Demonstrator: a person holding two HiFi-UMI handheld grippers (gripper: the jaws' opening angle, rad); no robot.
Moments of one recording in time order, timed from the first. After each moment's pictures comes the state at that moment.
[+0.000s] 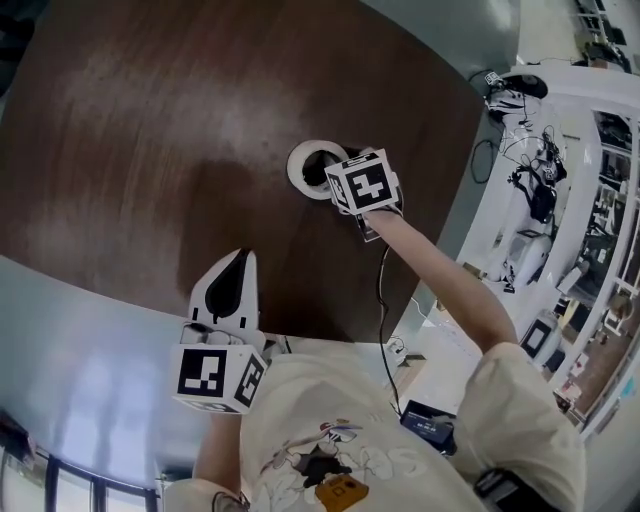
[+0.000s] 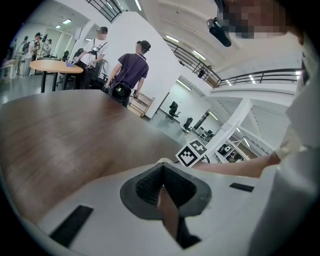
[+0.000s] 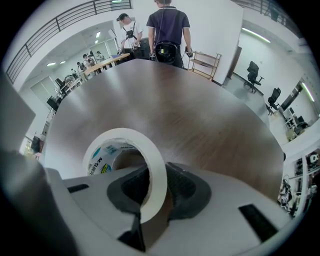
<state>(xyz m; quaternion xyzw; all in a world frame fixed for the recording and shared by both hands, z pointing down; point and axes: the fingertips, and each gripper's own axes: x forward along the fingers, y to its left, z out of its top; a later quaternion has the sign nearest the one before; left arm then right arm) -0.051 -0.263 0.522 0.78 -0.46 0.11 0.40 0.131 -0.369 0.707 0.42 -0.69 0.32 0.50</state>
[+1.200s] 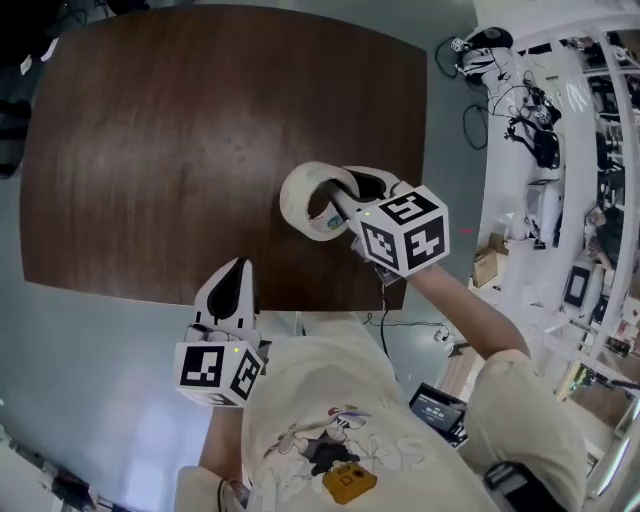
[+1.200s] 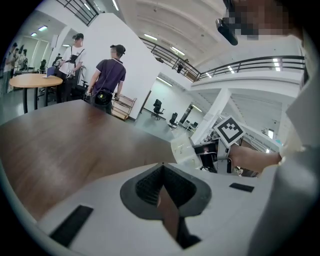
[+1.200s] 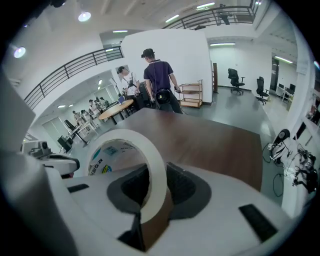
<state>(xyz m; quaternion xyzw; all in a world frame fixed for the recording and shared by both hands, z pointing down) -0.042 -0.181 0.474 0.84 -0.39 0.13 0.35 0.122 -0.249 0.507 0.48 -0.75 0.34 0.29</state>
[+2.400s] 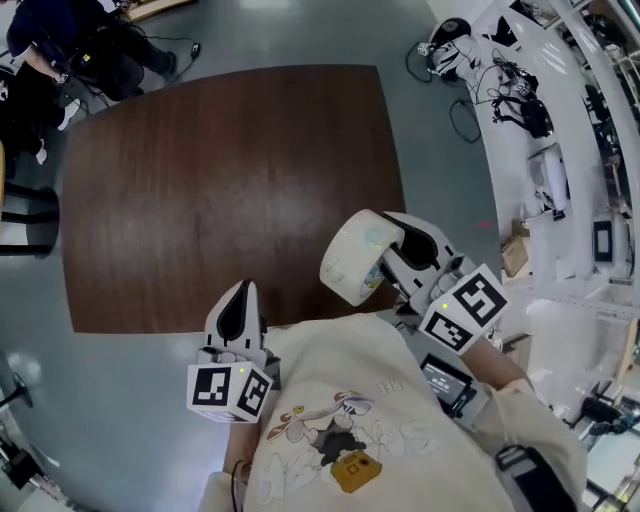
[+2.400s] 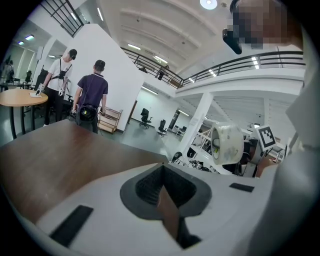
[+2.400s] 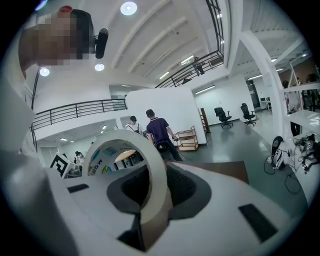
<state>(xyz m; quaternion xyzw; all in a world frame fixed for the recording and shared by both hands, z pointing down) -0.008 -0.133 0.353 0.89 -0.35 0.10 0.28 0.176 -0.114 0.289 0.58 -0.79 0.21 0.03</state>
